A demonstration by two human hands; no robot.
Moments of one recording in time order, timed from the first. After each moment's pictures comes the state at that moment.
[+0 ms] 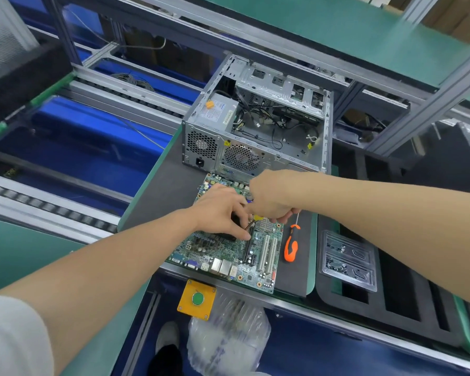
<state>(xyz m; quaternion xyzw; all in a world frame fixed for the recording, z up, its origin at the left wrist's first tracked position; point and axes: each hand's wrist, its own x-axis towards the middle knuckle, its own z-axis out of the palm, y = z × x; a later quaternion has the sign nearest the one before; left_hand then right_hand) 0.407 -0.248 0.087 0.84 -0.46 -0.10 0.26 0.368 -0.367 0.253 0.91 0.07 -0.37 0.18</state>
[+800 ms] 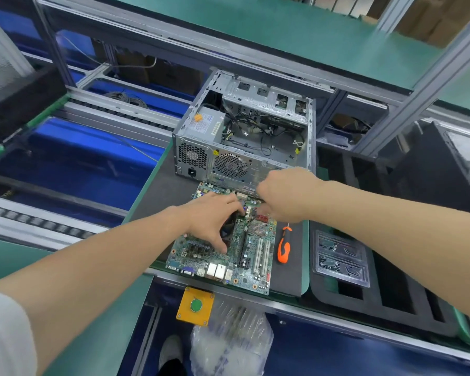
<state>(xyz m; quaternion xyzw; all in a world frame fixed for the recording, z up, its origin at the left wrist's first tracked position) 0.417 -0.245 0.105 0.84 -0.51 -0.16 0.07 0.344 -0.415 0.262 0.93 0.17 -0.20 0.24</state>
